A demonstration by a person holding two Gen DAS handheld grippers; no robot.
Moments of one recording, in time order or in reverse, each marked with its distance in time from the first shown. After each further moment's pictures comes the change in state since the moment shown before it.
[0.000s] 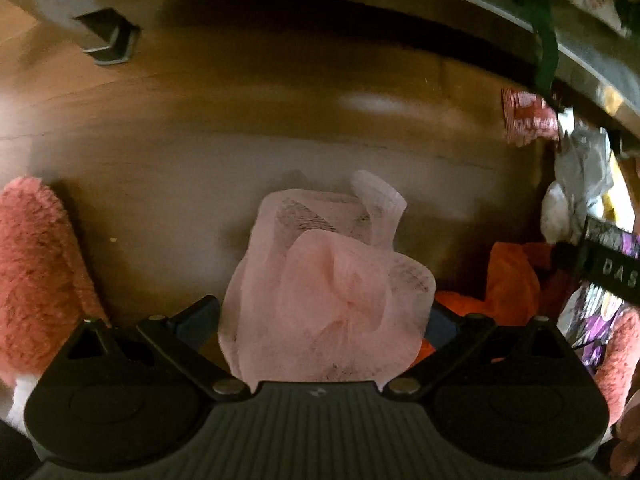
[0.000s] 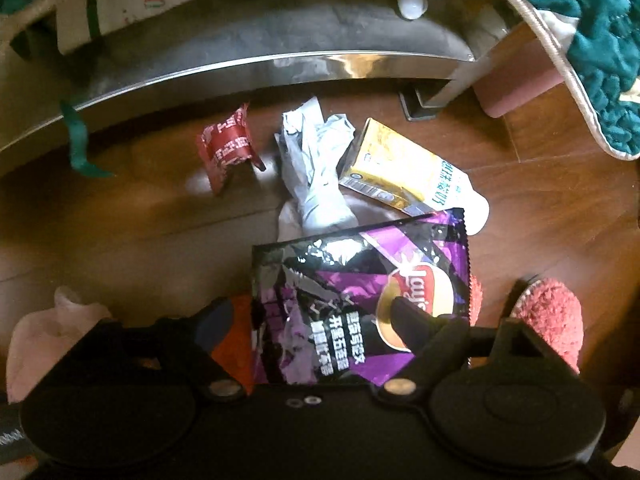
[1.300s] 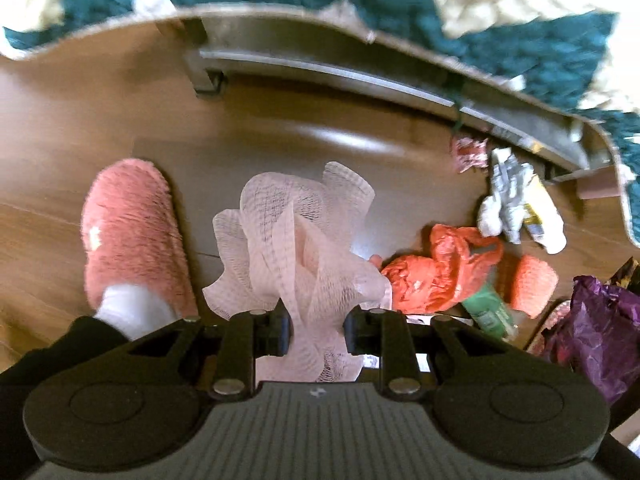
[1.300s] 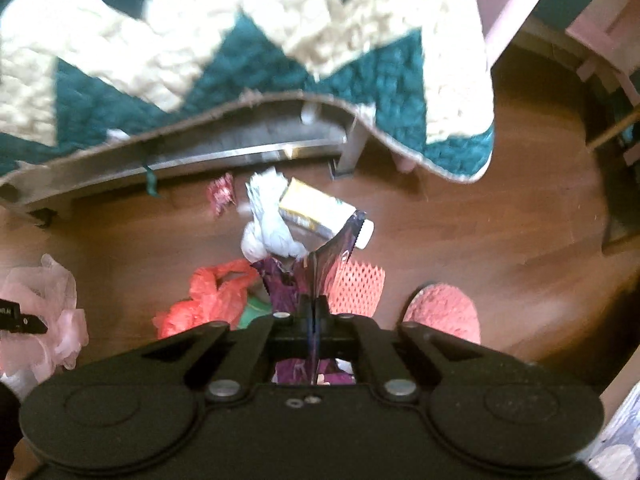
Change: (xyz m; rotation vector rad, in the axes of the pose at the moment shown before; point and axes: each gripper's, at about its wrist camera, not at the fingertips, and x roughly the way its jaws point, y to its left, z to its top) left arm -0.172 0.023 -0.077 -0.078 -0.152 -0.019; right arm -0.177 -0.116 -0.070 -0.041 -0.230 0.126
